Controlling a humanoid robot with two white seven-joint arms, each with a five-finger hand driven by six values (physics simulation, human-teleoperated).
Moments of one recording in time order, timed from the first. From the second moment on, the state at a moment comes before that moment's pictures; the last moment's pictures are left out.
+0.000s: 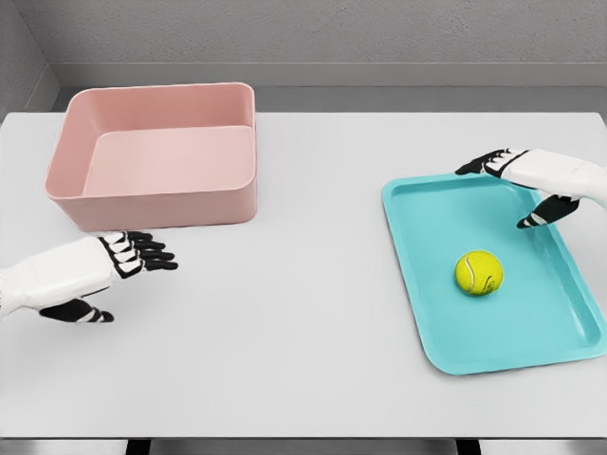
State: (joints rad) left arm -0.24 1.22 -0.66 -1.76 -0.34 -0.61 0.02; right arm -0.82 -1.03 1.01 -1.26 0.11 -0.61 0.28
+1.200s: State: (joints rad) left arm -0.54 1.01 -0.85 -1.77 -0.43 -0.61 -0.13; right arm -0.71 -1.13 1.04 -1.47 0.12 -0.61 0.34
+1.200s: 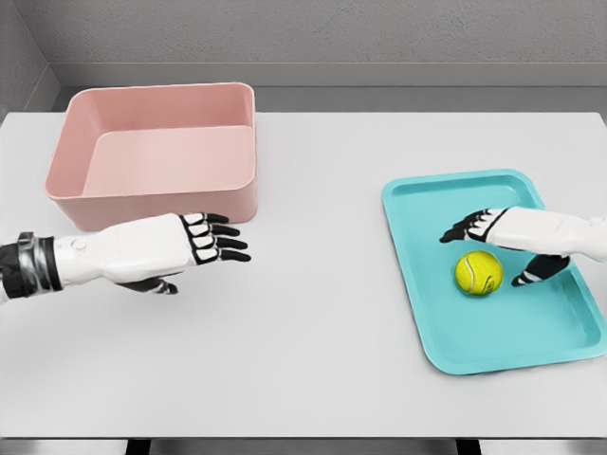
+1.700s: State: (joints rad) left arm -0.82 1.02 -1.09 -1.77 -0.41 -0.61 -0.25; right arm -0.70 -1.10 1.05 -1.48 0.12 -0.61 0.35
